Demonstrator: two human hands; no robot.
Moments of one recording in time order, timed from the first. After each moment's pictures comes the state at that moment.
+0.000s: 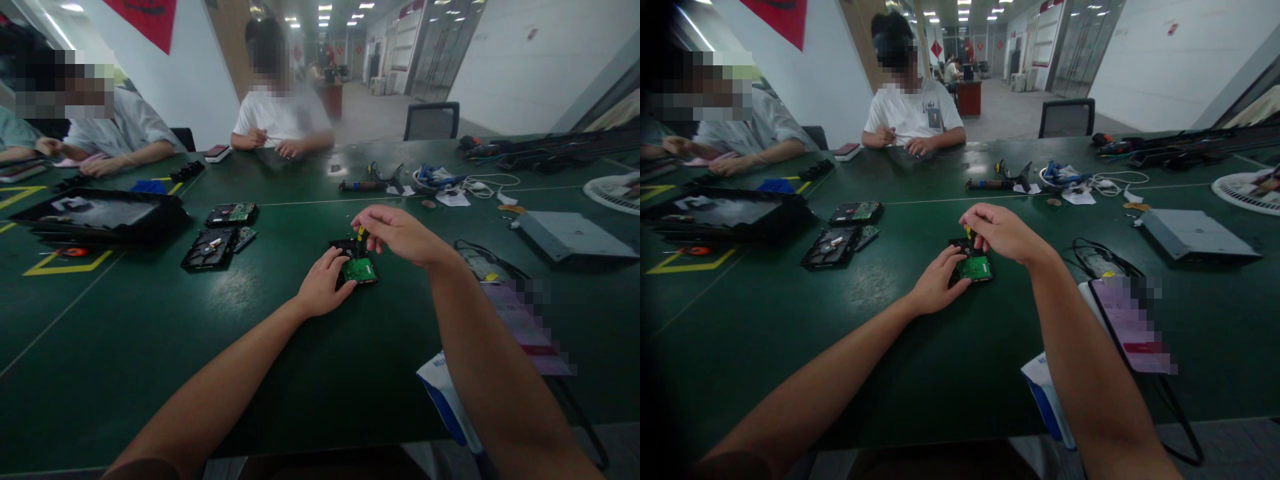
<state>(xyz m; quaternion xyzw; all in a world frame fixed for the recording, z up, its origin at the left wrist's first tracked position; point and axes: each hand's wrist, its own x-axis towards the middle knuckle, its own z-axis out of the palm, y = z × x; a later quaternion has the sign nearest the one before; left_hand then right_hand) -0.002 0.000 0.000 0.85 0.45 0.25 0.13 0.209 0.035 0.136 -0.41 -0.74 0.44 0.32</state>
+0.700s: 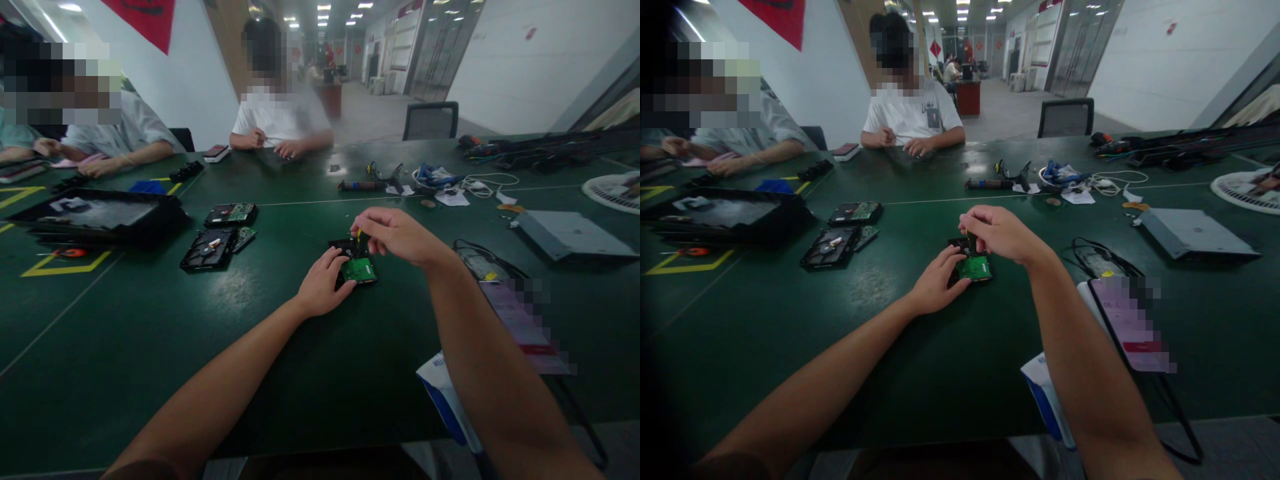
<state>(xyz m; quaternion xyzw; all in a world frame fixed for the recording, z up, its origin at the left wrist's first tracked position) -0.001 -0.001 0.003 0.85 0.45 0.24 0.13 0.208 0.035 0.134 -0.41 -0.74 0.43 0.31</state>
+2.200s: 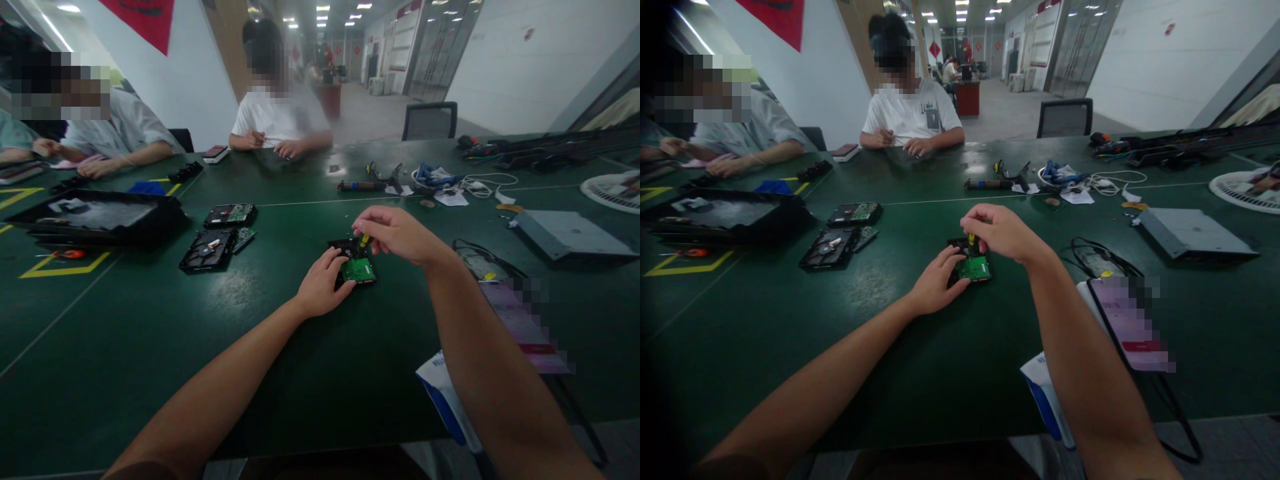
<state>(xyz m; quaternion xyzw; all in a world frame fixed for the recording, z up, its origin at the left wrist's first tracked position) -0.001 -0.002 0.006 0.84 0.46 0.24 0.14 0.210 0.036 0.134 -0.43 -0.74 0.41 0.32</state>
